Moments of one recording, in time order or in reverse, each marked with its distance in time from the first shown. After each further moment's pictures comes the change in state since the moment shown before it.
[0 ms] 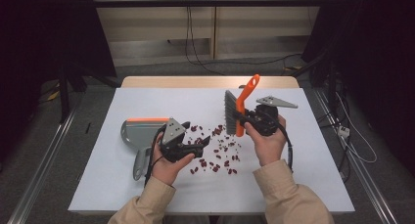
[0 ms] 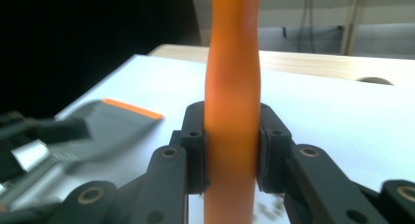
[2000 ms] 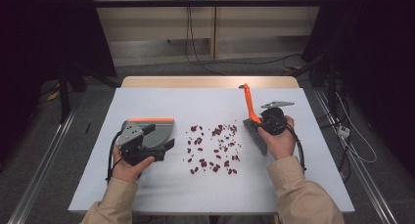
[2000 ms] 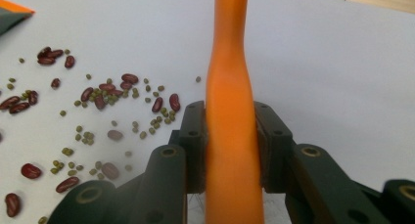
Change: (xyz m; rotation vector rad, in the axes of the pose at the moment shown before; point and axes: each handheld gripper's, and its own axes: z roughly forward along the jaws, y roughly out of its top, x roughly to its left) left arm 0.070 -0.025 -0.065 -0.015 0.020 -0.035; right arm -0.064 -0.032 0.032 0.310 -0.186 -0.107
